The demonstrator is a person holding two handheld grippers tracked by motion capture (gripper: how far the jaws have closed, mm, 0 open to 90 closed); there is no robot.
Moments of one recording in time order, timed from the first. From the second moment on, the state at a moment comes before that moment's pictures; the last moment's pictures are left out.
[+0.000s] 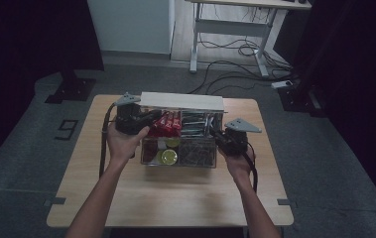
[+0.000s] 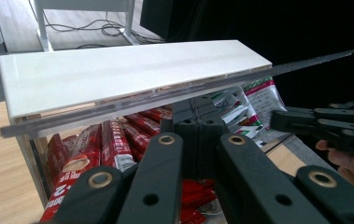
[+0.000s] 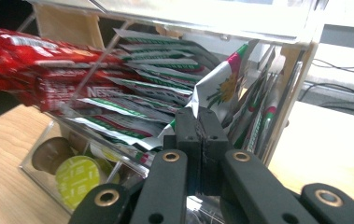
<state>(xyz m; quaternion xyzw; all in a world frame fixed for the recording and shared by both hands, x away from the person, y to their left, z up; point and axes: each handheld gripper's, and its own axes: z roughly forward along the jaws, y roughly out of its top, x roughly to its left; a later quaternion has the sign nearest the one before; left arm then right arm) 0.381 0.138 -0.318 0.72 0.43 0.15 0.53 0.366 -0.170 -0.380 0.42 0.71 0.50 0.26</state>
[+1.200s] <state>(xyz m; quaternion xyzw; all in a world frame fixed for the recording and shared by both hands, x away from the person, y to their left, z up) 0.381 0.137 -0.315 0.72 0.44 0.15 0.53 0.323 -0.195 -0.357 0.38 0.66 0.58 0.26</state>
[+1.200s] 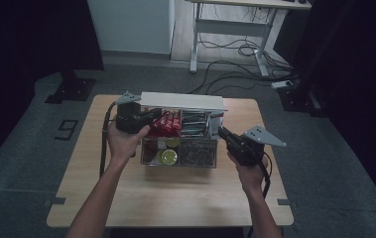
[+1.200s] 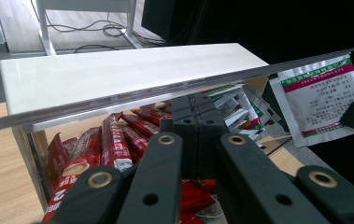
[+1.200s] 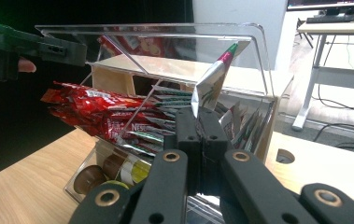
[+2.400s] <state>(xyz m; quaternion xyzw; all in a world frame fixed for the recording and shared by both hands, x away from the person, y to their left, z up) 0.382 0.134 -0.315 0.72 0.43 0.15 0.52 0.301 -0.223 -0.350 0.39 0.63 0.61 0.29</state>
